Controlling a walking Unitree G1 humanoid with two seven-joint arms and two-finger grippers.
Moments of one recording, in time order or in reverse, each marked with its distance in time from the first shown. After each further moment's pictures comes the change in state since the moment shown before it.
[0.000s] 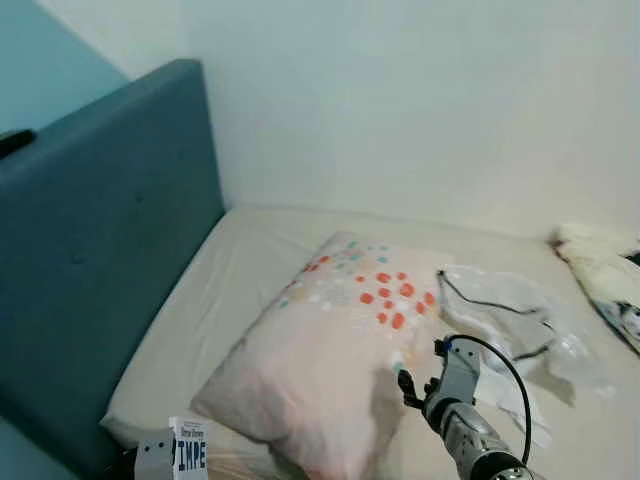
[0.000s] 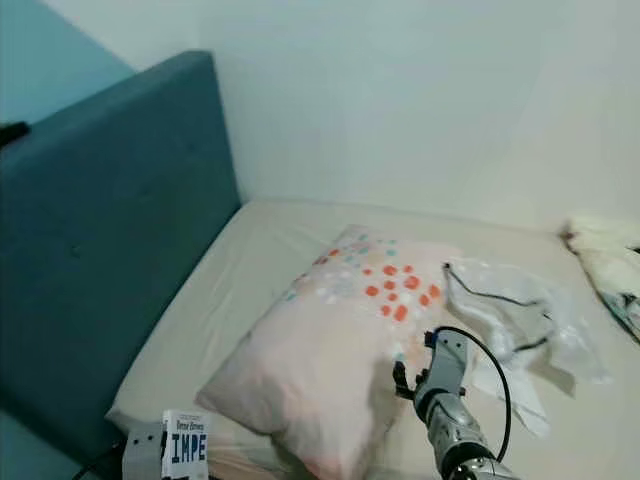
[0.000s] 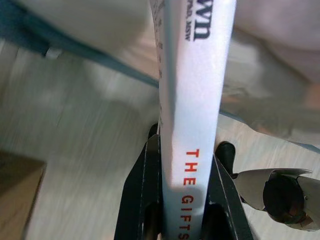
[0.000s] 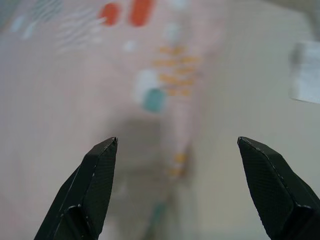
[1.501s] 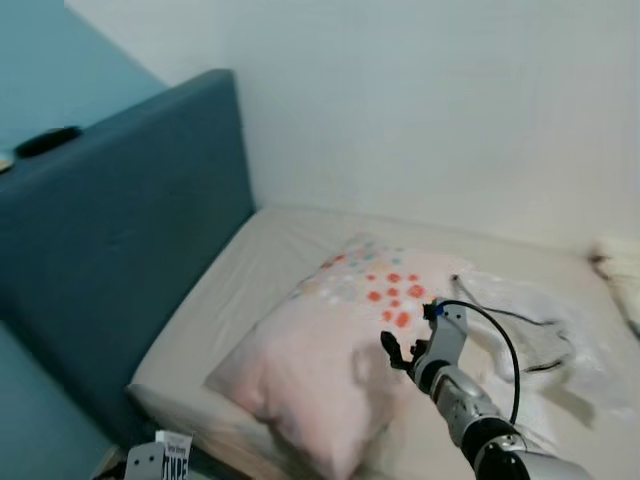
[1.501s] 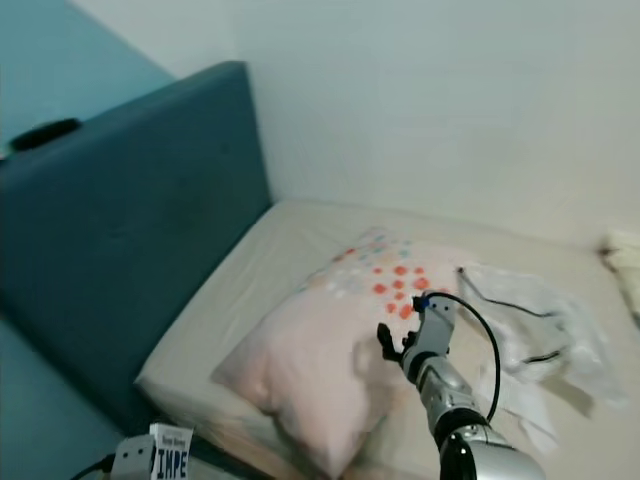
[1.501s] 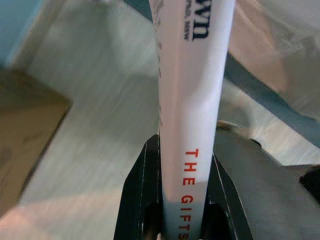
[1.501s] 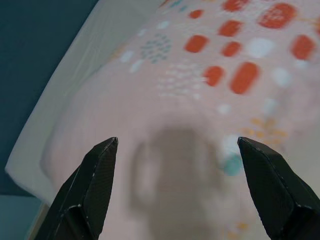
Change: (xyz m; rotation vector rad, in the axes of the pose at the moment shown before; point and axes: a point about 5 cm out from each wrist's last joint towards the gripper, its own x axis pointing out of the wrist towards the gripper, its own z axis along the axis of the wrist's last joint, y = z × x) left arm -0.006 0.014 -0.015 0.028 0.045 0.104; right arm 0.008 0.024 0.042 -0.023 -0.109 0.161
